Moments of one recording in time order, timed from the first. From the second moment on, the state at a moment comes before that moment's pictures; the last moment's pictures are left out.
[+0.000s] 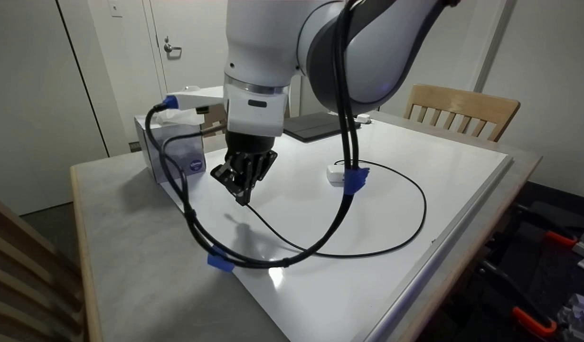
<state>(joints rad) 0.17 0.58 0.37 -2.06 -0.69 2.75 -2.31</state>
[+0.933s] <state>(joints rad) -0.04 0.82 0.74 -1.91 -0.99 2.50 -2.60</state>
